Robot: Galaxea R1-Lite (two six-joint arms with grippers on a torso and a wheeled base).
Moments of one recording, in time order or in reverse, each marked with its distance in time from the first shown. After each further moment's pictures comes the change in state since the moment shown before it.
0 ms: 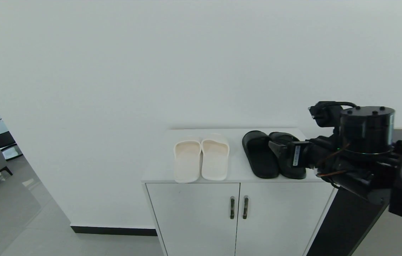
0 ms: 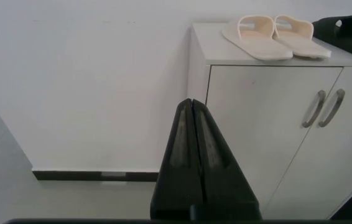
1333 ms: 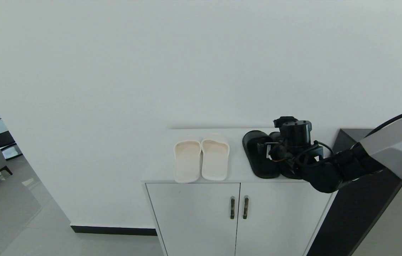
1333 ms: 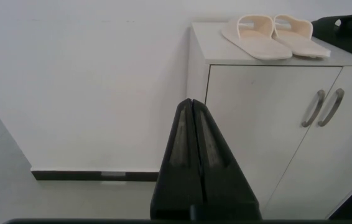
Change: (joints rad) left arm 0.000 0.000 0.000 0.000 0.000 -0.001; right arm -0.153 0.503 -0.373 -0.078 -0.015 -0.036
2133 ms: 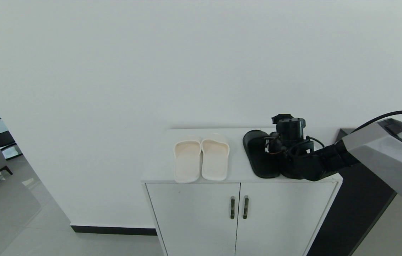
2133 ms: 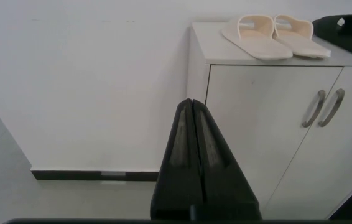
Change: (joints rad) left arm 0.000 0.000 0.000 0.000 0.000 0.000; right arm -0.051 0.133 -0.211 0.059 0.001 -0.011
